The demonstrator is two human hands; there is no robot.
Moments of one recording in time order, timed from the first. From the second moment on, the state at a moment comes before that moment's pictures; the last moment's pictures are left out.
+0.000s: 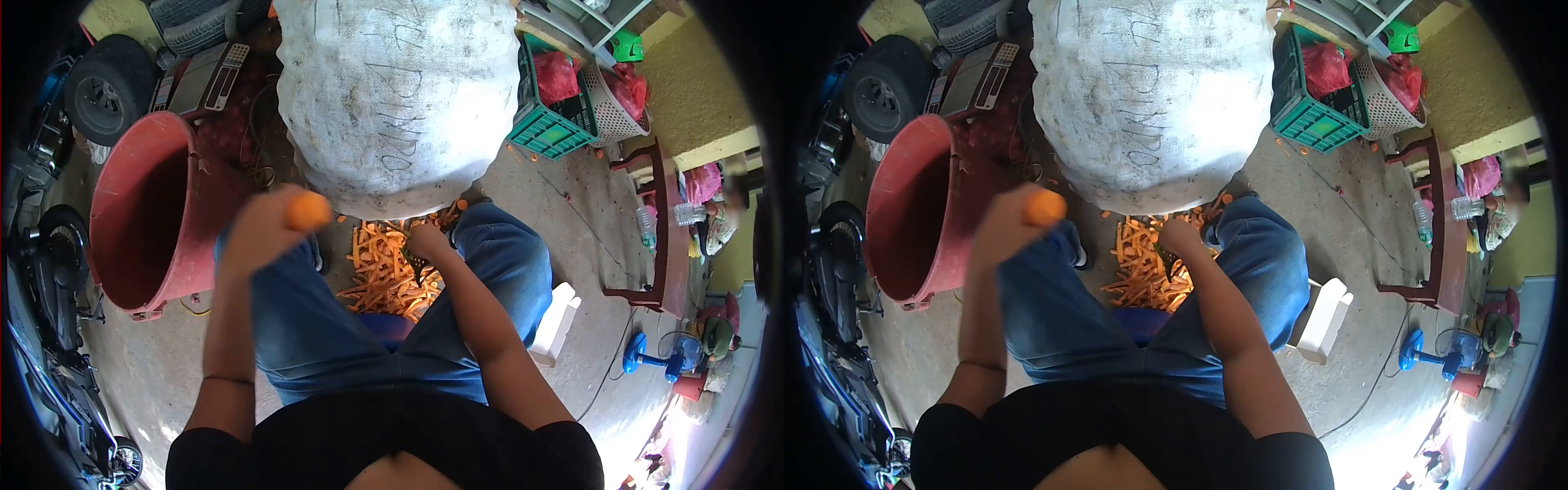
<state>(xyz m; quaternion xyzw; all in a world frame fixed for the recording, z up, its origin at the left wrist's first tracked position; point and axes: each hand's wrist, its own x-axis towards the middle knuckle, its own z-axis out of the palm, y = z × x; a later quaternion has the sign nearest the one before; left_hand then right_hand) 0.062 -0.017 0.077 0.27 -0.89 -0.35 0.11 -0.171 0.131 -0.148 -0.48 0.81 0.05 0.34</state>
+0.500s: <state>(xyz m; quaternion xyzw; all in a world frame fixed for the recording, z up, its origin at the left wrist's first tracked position) 0.238 -0.179 0.036 0.59 -0.80 0.07 -0.11 -0.191 0.123 -0.029 -0.11 0.54 -0.63 0.55</state>
